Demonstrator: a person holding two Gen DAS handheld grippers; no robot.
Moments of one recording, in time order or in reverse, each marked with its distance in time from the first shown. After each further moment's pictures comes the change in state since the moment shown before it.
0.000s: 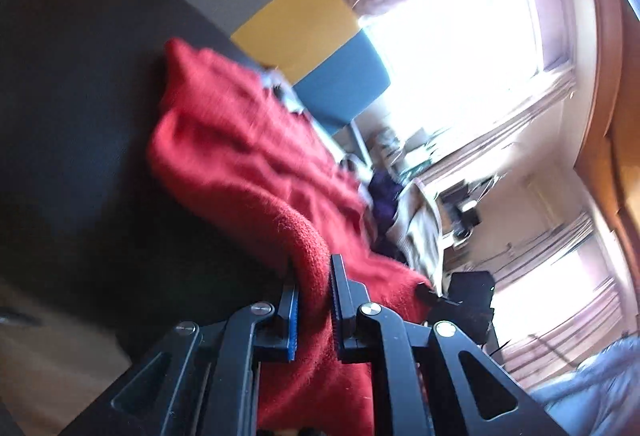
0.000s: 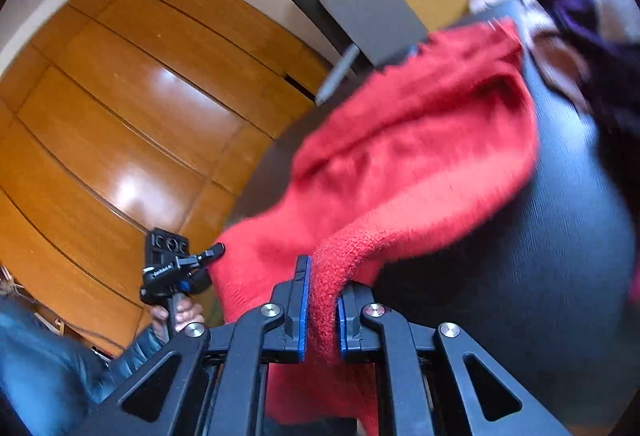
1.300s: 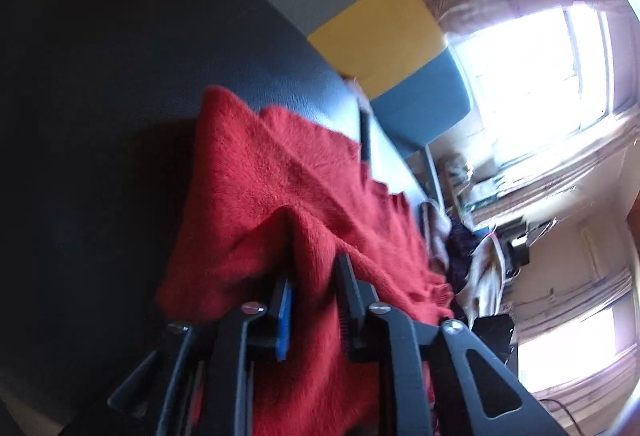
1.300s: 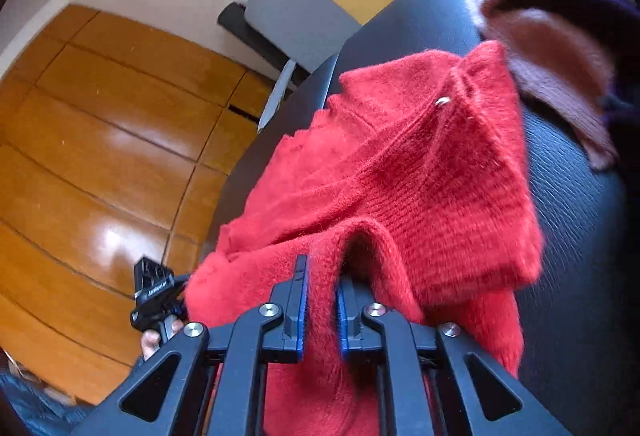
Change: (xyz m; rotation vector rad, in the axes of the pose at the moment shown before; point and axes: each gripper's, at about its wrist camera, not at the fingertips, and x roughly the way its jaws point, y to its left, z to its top) left arm 0.077 0.056 0.075 -0.143 -0.021 0.230; right arm 0.033 -0.061 0.044 0.208 -0.025 -0.088
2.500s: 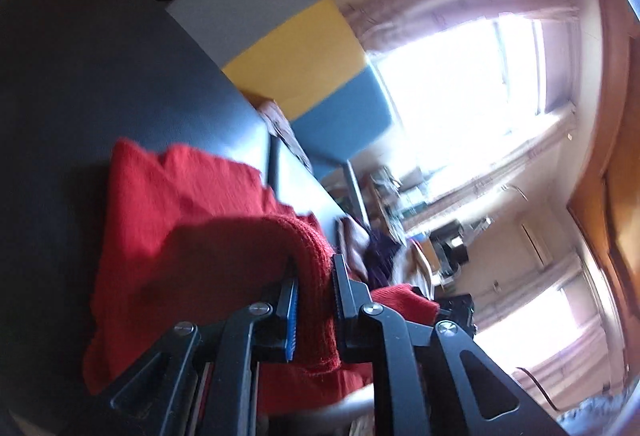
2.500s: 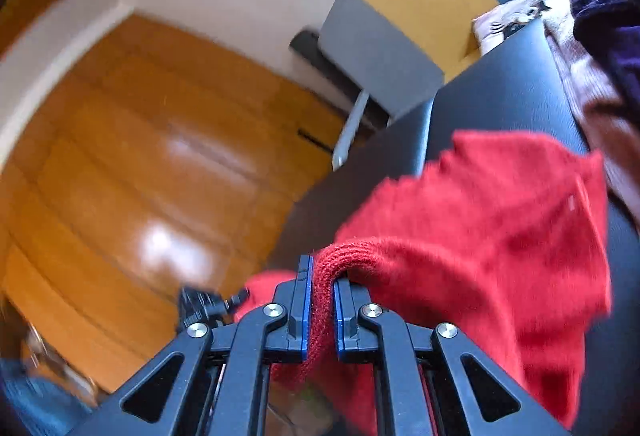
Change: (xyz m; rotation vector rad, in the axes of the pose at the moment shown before) left arm -0.035 -0.016 0.018 0.057 -0.054 -0.262; right arm -0.005 0.061 0.039 -0.041 -0.128 0.205
